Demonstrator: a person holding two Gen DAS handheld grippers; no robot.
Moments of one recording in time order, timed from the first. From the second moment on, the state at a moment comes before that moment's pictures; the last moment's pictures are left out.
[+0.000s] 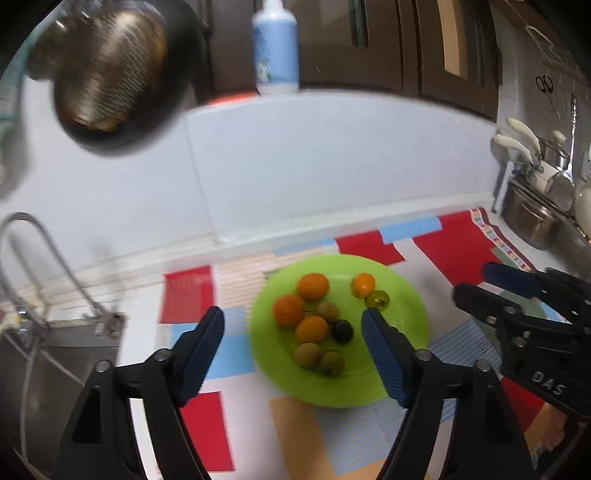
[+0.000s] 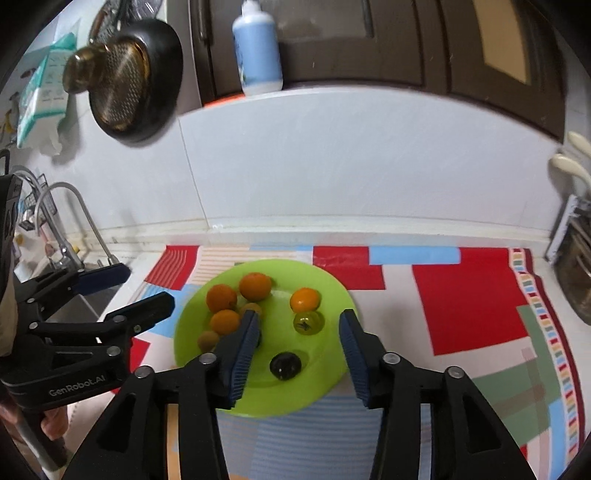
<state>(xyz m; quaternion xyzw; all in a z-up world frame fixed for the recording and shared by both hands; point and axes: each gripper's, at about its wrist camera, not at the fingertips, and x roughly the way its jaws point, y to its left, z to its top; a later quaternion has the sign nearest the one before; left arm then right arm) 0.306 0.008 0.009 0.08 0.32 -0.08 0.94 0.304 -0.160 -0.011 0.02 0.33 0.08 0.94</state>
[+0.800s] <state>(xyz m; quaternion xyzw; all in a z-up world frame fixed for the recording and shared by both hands) 0.136 0.025 0.048 0.05 0.26 -0.06 0.96 0.136 -0.162 0.041 0.00 0.26 0.06 0.96</state>
